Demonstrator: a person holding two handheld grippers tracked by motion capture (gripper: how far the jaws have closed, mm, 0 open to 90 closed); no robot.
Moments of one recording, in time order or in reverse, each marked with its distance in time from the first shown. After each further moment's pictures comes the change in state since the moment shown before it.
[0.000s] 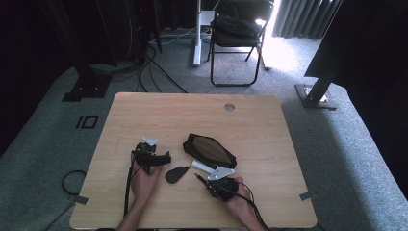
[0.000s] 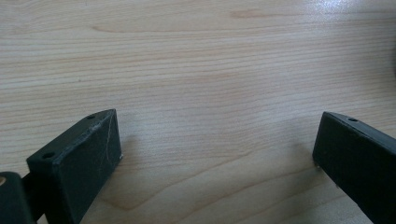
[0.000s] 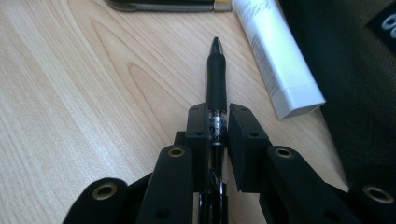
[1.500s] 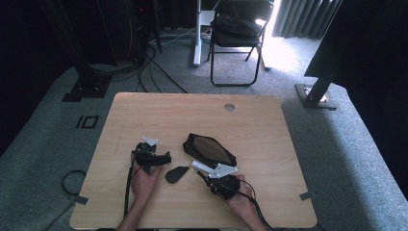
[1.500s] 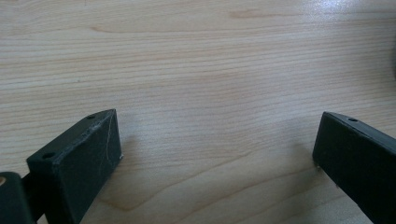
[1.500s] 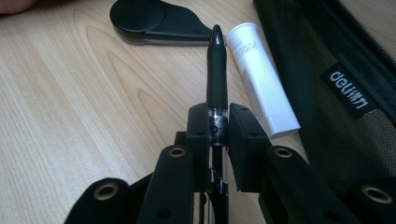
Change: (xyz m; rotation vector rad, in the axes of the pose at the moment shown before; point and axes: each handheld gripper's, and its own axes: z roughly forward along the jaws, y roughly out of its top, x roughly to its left) left arm 0.000 0.000 0.000 -0.001 -0.002 0.000; right arm 0.001 0.012 -0.019 -0.059 -0.006 -0.018
